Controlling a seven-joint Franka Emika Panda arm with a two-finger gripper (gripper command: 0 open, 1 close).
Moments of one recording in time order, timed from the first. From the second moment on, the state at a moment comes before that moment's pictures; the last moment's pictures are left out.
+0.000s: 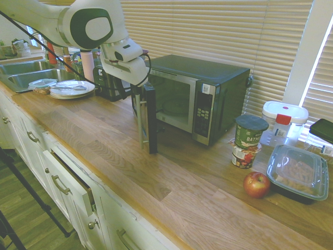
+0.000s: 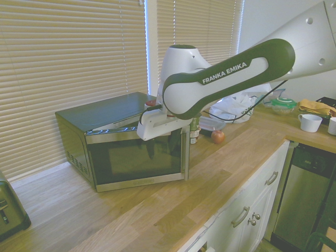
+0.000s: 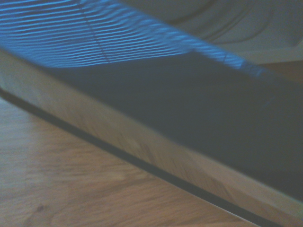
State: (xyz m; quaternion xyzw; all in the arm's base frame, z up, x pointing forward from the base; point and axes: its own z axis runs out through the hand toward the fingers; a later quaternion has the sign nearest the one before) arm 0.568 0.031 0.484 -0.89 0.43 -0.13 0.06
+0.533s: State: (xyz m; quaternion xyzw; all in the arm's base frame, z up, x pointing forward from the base) arm 0.643 0.001 0.488 -0.87 0.47 -0.14 0.07
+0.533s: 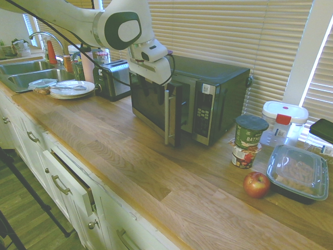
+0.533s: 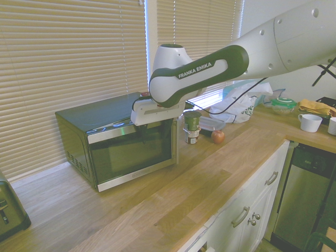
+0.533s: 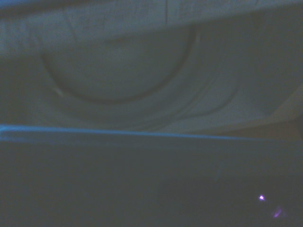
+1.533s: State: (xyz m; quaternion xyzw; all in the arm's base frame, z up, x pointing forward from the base) arm 0.644 0.006 0.474 -0.84 0.51 -0.16 0.09
